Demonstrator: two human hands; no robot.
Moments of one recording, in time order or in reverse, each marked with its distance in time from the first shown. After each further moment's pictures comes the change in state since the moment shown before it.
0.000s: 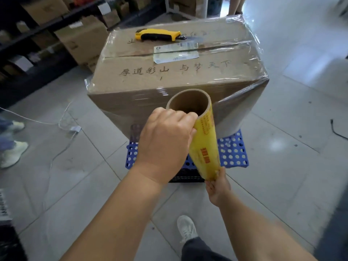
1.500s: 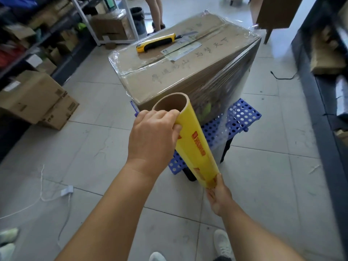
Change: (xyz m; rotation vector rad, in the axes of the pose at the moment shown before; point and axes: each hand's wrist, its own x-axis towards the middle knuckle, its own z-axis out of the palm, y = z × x) left_hand -0.066 -0.228 -0.056 -0.132 0.079 0.393; right_hand -0.087 0.225 0.165 0.382 0.177 -0.115
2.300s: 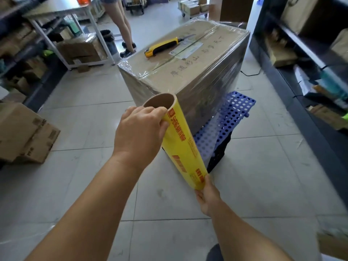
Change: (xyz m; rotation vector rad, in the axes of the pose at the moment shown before) left_hand -0.040 -0.148 -0.043 -0.058 0.011 0.225; right_hand -0.054 0.120 0.130 0.205 0.069 -0.068
